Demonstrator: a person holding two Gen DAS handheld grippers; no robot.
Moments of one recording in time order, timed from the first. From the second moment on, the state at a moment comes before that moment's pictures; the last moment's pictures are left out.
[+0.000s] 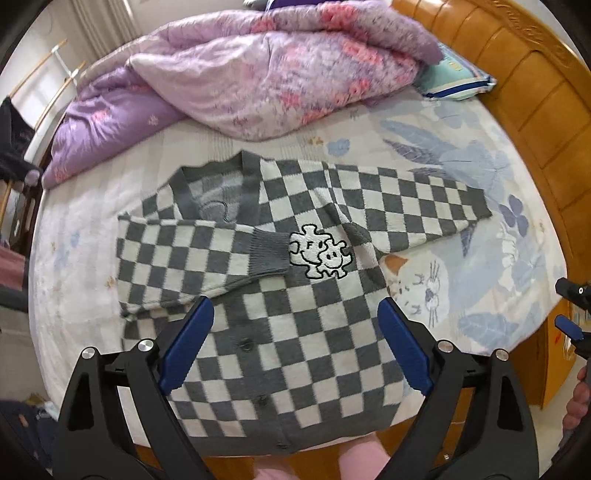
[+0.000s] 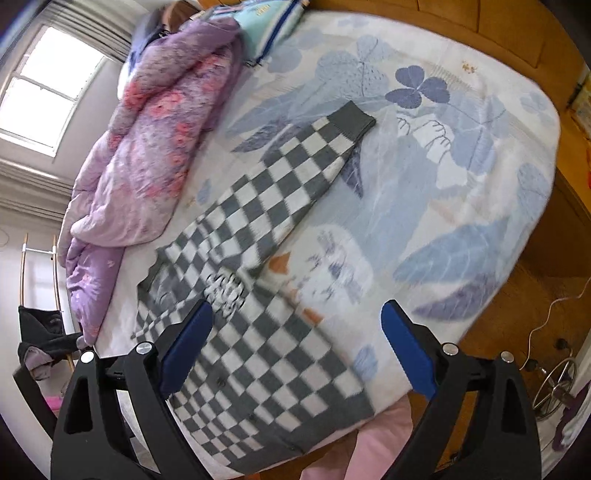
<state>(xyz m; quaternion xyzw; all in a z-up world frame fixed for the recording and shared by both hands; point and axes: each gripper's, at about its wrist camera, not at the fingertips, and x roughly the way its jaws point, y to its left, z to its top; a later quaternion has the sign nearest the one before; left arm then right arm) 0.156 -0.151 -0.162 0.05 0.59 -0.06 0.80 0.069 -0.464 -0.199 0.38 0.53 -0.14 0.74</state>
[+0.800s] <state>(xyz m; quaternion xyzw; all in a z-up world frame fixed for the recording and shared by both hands) 0.310 -0.197 -0.358 0.01 0.63 -0.05 0.77 0.256 -0.657 -0.477 0.55 0.54 -0.17 0.61</state>
